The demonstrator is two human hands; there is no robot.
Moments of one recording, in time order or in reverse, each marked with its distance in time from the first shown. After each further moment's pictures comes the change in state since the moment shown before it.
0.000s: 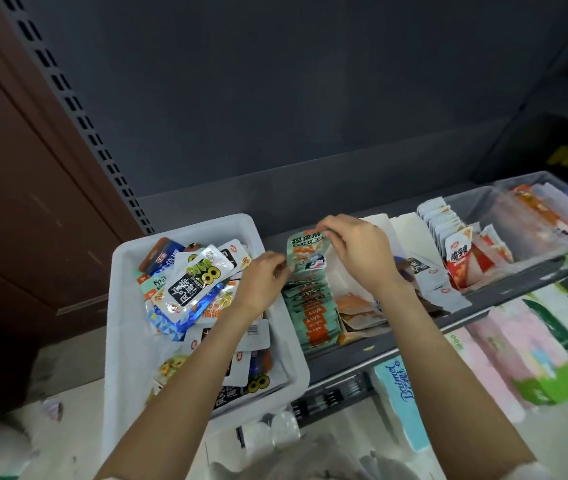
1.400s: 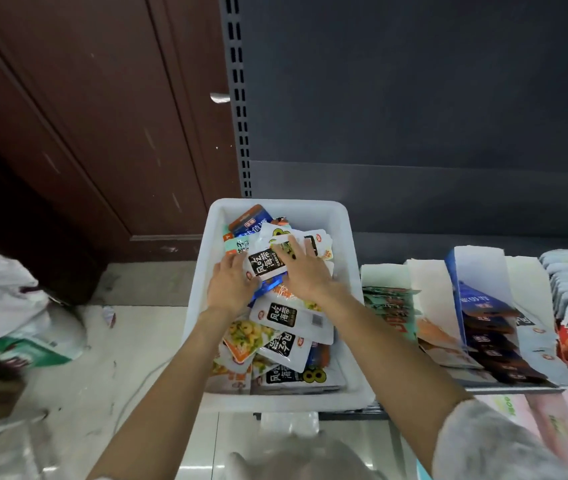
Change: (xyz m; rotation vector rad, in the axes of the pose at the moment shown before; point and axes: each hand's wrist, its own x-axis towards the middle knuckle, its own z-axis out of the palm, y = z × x) left_hand -0.085 -0.137 -0.059 0.147 0.168 -0.642; right_hand 0.035 -0.120 0.187 -0.223 -0.812 -0.112
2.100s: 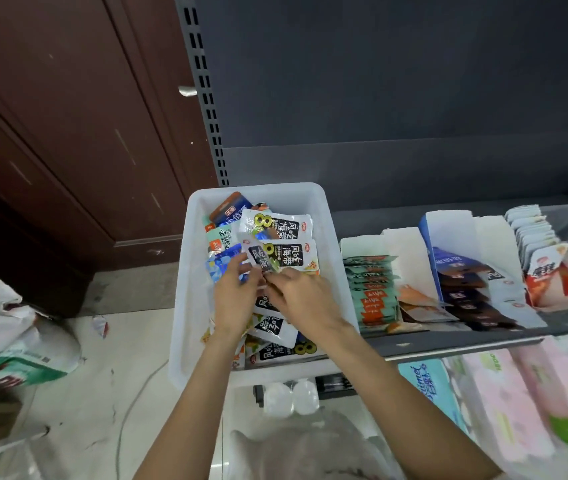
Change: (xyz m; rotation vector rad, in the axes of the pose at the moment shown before) left_hand -0.074 0.051 -0.008 -0.758 0.075 -0.123; right_hand -0.115 -0.029 0.001 0.156 0.524 -0.125
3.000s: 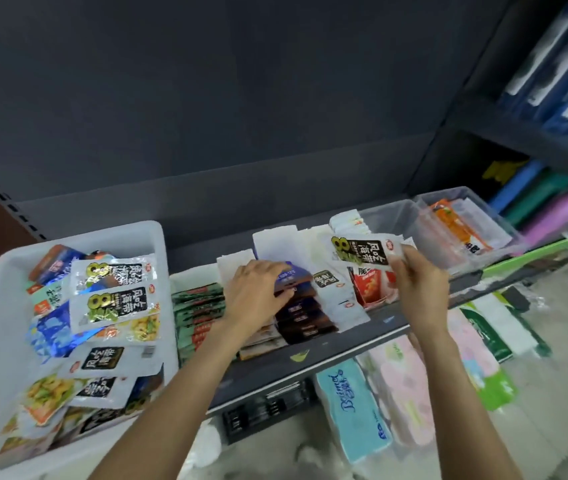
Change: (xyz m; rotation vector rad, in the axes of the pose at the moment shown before) left_hand -0.060 0.085 0.257 0.936 -0.431 0.811; right_hand -0.182 0.299 -0.182 0.173 0.622 0.708
